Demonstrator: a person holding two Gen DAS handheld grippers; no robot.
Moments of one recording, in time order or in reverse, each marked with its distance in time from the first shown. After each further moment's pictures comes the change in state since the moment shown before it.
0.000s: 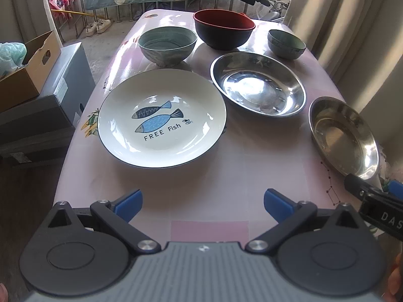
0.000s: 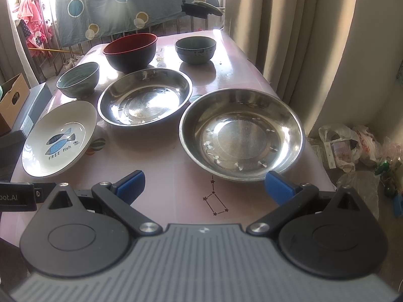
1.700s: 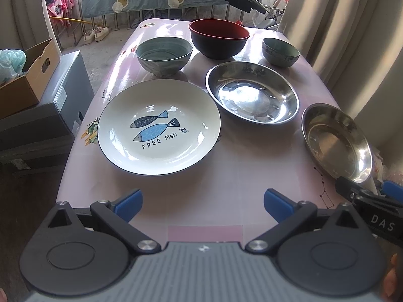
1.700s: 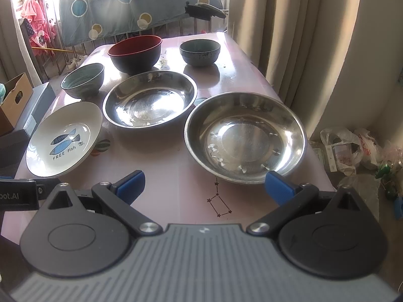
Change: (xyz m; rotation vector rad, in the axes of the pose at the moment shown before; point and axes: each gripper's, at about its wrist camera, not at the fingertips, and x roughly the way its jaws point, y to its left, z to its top) left arm -0.011 -0.003 0.003 0.012 -0.039 -0.011; right arm -0.005 0.004 0.003 -0.011 -0.004 0.008
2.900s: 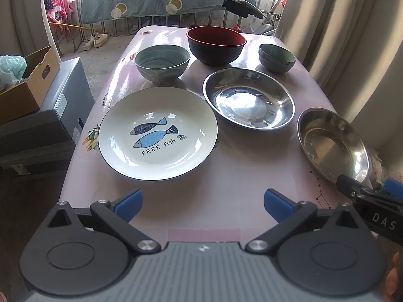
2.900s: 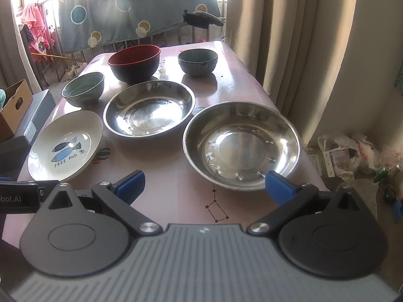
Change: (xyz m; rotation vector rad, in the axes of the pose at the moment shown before) left arm -0.010 -0.002 0.000 0.008 -0.028 -0.004; right arm -0.008 -0.001 0.000 0.004 -0.041 -0.007
